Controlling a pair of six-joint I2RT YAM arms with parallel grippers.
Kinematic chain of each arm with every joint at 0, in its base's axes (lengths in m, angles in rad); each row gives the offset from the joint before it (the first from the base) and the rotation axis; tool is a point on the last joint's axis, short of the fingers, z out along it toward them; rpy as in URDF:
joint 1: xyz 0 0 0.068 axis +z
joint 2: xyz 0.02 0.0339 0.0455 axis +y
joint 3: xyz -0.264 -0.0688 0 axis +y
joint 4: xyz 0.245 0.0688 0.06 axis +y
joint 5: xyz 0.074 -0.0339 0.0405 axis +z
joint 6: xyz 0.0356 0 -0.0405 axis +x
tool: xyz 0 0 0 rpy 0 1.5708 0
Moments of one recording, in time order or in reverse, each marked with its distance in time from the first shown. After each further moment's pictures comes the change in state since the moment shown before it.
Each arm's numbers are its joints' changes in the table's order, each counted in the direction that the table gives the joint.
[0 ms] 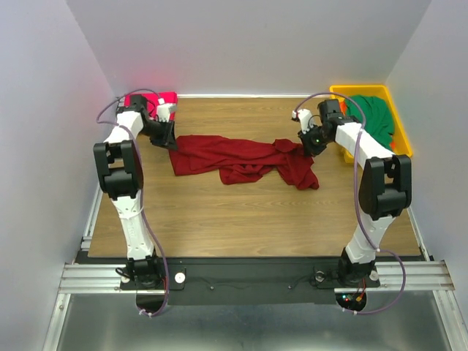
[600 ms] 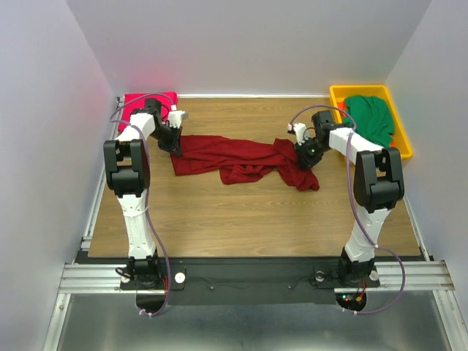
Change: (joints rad) left arm -0.064 0.014 0.029 -0.012 0.133 -0.004; right arm 0.009 0.078 0.060 -0.019 0.034 0.011
